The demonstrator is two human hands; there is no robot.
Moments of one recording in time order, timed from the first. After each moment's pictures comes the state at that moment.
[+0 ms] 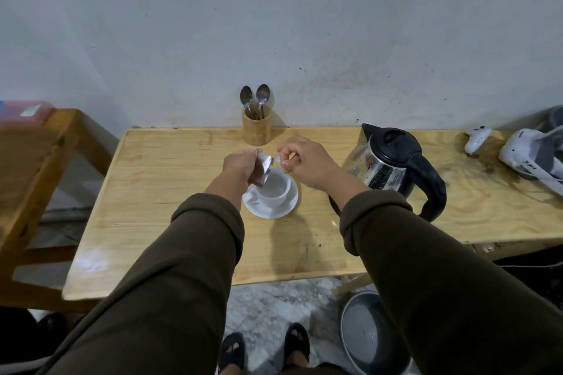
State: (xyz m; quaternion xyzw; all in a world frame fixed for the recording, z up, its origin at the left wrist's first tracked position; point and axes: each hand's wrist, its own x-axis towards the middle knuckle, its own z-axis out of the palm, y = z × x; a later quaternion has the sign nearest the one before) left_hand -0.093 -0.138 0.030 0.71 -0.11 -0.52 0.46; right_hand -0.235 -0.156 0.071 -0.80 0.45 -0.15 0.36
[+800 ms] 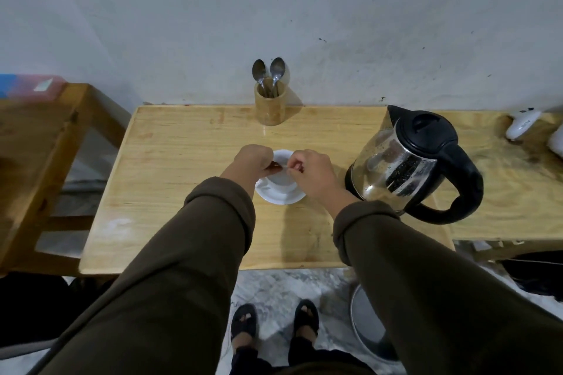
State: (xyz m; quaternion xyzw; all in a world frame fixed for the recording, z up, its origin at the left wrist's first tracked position) left_hand -0.098 -0.154 0.006 0.77 -0.12 -0.55 0.32; right_hand -0.229 -0.154 0.000 -0.78 0.51 -0.14 0.33
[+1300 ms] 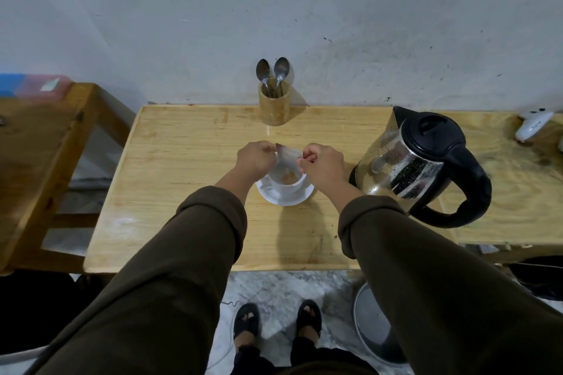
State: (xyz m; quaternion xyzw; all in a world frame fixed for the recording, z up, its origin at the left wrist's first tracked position) left_hand -0.092 -0.137 0.009 0.80 -0.36 -0.41 0.26; right_hand -0.229 -0.170 -0.003 -0.69 0.59 -0.18 0.38
